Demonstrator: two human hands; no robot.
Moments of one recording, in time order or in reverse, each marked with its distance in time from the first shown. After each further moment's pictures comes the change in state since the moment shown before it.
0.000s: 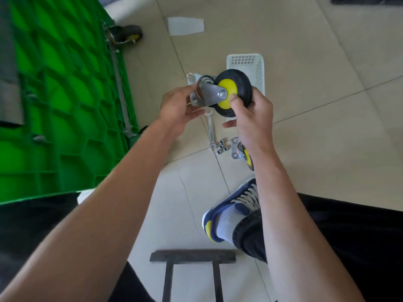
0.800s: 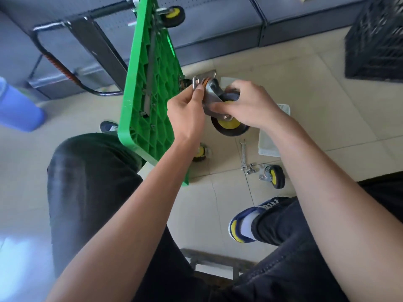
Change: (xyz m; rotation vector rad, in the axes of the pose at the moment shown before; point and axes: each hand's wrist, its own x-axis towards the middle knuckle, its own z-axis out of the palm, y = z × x) left_hand -0.201 0.061 -0.071 0.019 0.378 0.743; right_hand -0.092 -0.170 0.047 -0.660 -0.481 -0.310
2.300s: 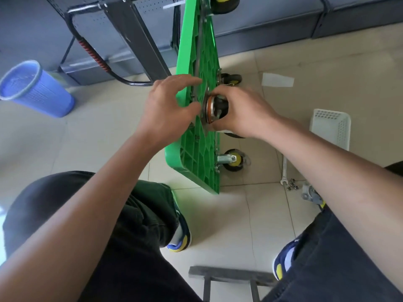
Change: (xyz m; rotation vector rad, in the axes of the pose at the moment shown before) left_hand 0.102 0.023 -0.139 0.804 -0.249 0.231; right_hand 0.091 -0.064 0.110 -0.228 -0.214 -0.294
